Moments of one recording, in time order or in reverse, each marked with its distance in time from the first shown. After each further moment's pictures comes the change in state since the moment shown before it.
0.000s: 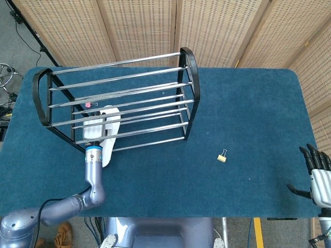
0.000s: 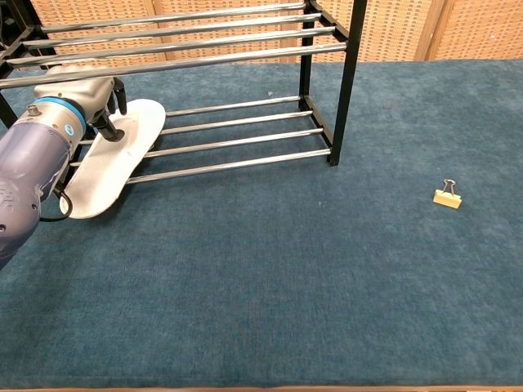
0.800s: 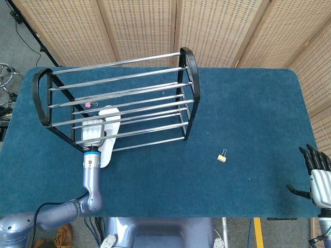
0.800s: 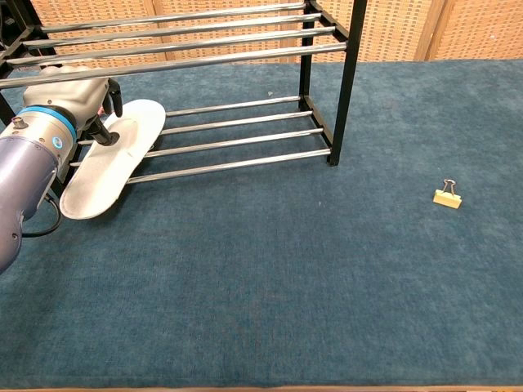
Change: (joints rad) left arm 0.049 0.011 0.062 -0.052 0.077 0.072 -0.025; right arm -0.001 0.002 -0.002 -0.008 0.002 -0.002 -0.007
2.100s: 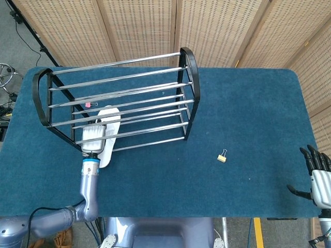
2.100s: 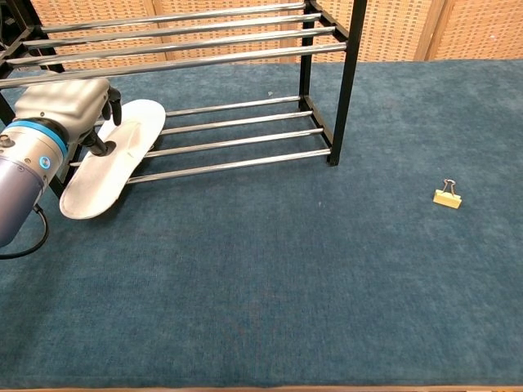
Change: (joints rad) left arm 0.061 0.024 0.071 -0.072 0.097 0.042 0.033; right arm -0.003 0.009 0.000 -0.016 0.006 -0.003 -0.002
